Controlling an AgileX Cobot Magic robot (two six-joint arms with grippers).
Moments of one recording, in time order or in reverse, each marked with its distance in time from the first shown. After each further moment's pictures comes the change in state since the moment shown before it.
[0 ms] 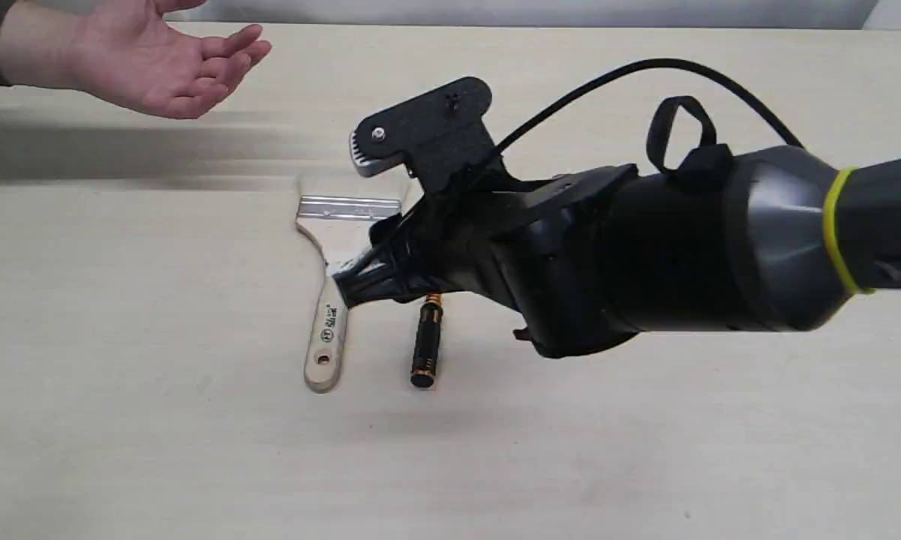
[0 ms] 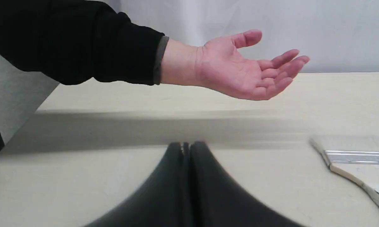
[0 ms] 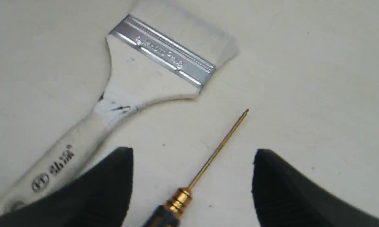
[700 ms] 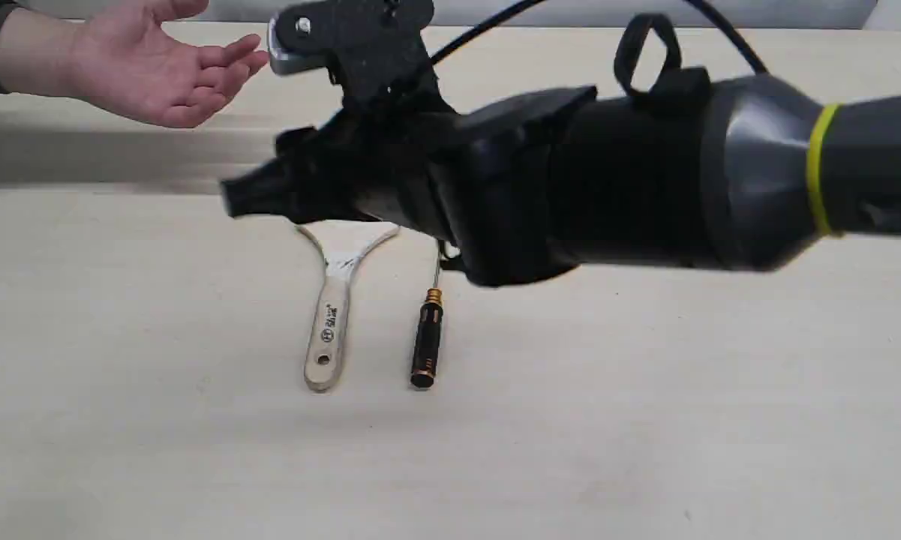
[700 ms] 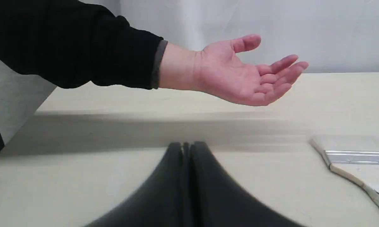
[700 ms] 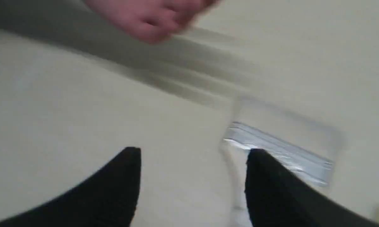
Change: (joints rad) left arm 0.000 0.000 0.000 0.000 0.000 0.000; right arm 0.007 0.007 -0.204 0.008 0.184 0.254
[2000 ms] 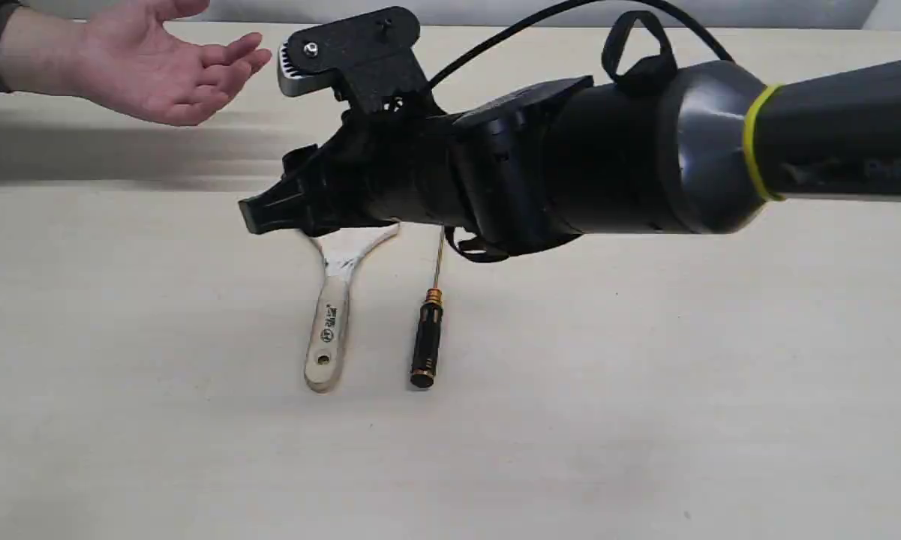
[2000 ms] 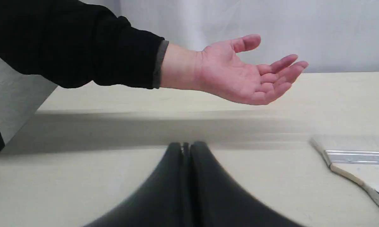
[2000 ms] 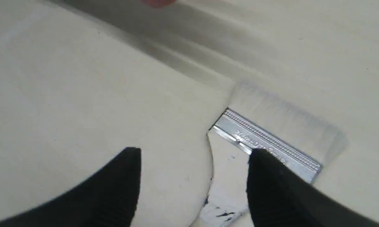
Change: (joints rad) left arm 0.000 0.000 0.000 0.000 0.000 0.000; right arm -0.077 0.079 0.001 -0.085 0.101 -0.093
